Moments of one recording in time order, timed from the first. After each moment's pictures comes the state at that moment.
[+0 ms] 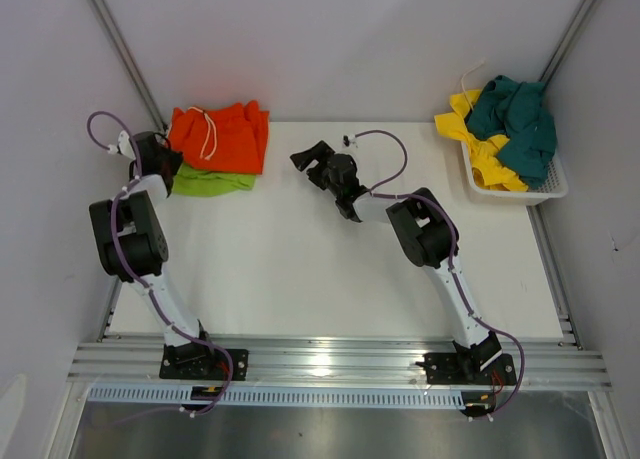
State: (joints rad) left arm 0.29 1.95 1.28 0.20 -0.01 -0.86; right arm 0.62 2.44 1.66 0.62 0.09 1.07
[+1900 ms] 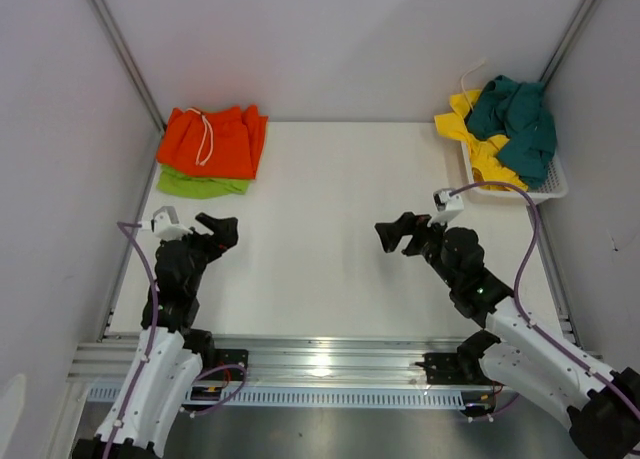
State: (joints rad) left arm -0.09 0.52 0.35 -0.06 -0.08 -0.67; right arm 0.60 0.82 0.51 0.16 0.09 0.48
